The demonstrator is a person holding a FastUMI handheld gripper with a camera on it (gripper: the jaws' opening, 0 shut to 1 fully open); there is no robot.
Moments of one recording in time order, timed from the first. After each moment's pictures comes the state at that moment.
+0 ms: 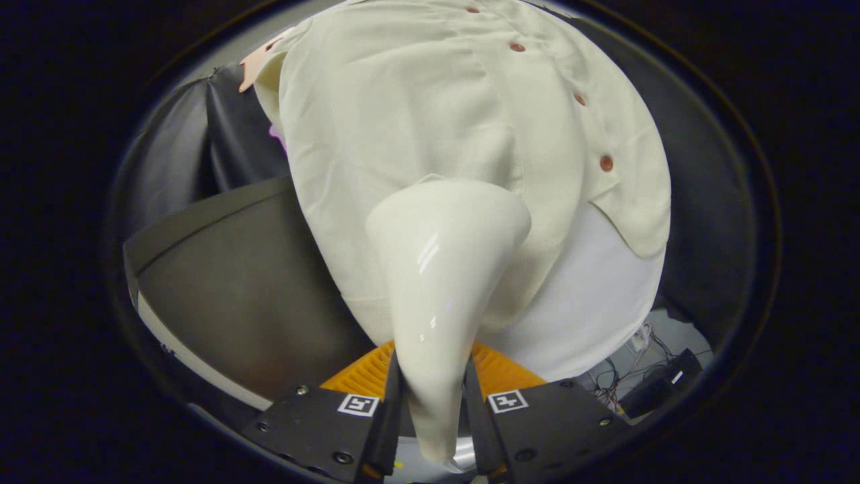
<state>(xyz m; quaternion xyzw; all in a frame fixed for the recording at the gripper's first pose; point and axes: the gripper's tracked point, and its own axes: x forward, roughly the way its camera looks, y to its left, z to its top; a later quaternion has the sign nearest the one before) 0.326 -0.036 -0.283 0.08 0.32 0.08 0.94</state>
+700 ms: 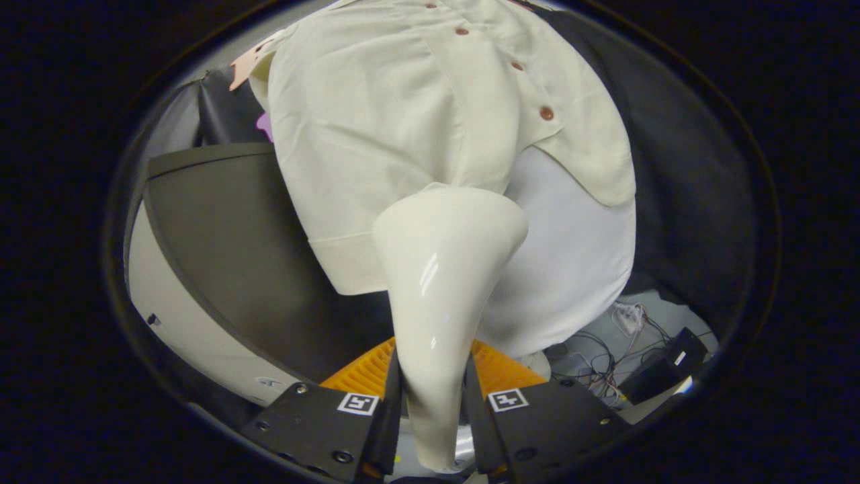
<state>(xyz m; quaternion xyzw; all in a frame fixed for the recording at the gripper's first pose) 0.331 -0.047 -0.238 0.09 0.30 0.07 0.95</state>
